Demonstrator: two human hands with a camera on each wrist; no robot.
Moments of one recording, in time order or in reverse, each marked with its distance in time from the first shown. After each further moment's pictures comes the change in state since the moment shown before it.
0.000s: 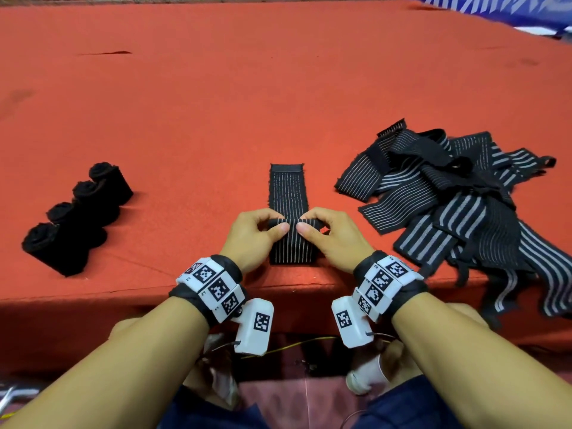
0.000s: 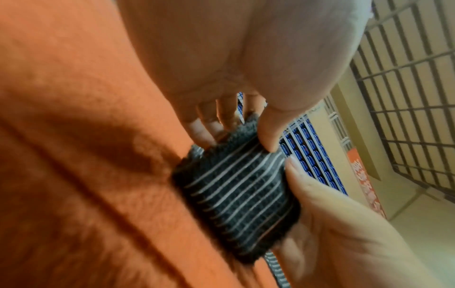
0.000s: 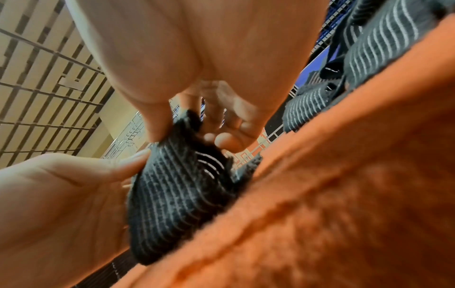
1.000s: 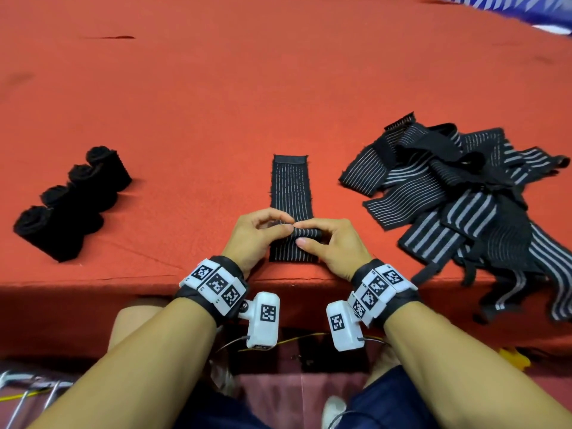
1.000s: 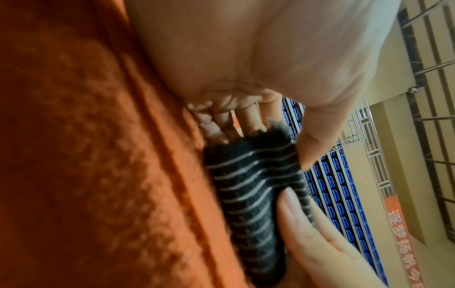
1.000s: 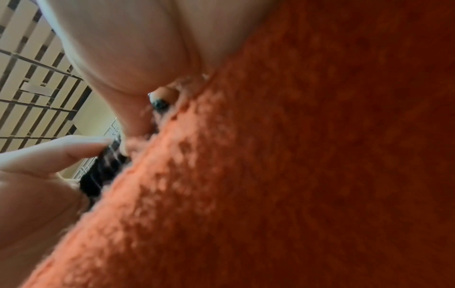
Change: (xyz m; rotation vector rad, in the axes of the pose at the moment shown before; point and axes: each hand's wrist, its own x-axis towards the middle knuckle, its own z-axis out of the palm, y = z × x) left_hand -0.003 -0.023 0.012 -0.362 -0.042 -0.069; right_hand -0.011 0.026 0.015 0.142 -0.018 -0.010
